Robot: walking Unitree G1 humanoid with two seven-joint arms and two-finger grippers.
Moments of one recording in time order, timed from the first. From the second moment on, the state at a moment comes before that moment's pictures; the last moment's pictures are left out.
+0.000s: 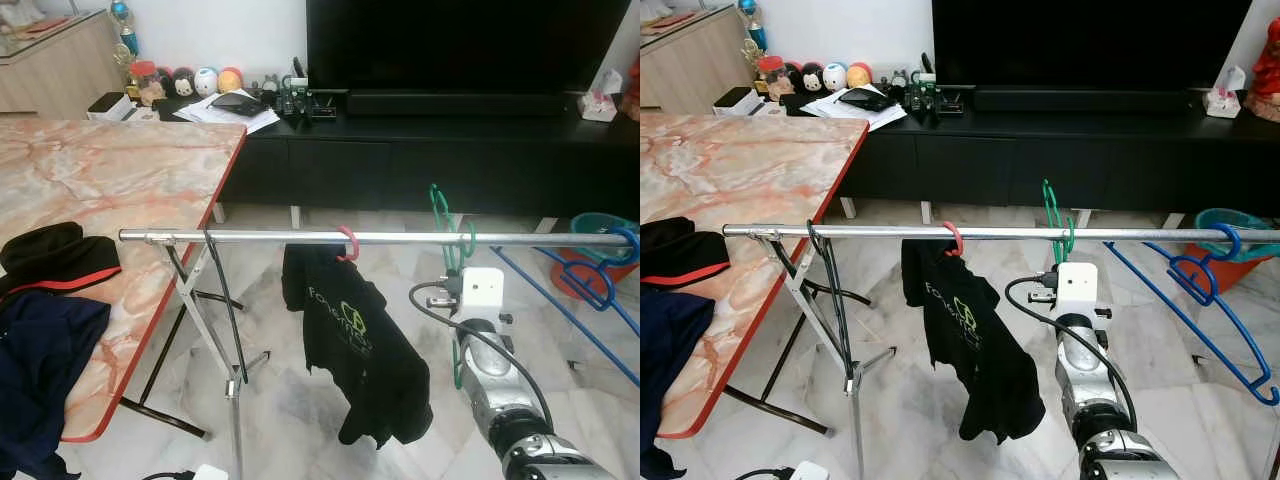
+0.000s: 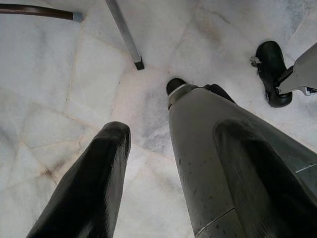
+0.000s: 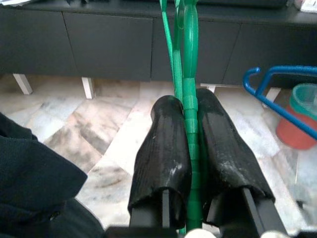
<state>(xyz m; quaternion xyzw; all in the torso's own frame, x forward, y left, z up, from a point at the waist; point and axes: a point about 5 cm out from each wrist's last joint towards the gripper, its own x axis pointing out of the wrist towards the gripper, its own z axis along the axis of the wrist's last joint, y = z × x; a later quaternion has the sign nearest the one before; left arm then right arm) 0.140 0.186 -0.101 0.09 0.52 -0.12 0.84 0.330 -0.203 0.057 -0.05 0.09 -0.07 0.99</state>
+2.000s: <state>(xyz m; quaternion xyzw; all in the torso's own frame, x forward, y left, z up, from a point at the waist) 0.143 0.186 -0.100 0.10 0.52 -0.13 0.84 0.268 -0.214 0.045 -0.01 -0.02 -0.14 0.99</state>
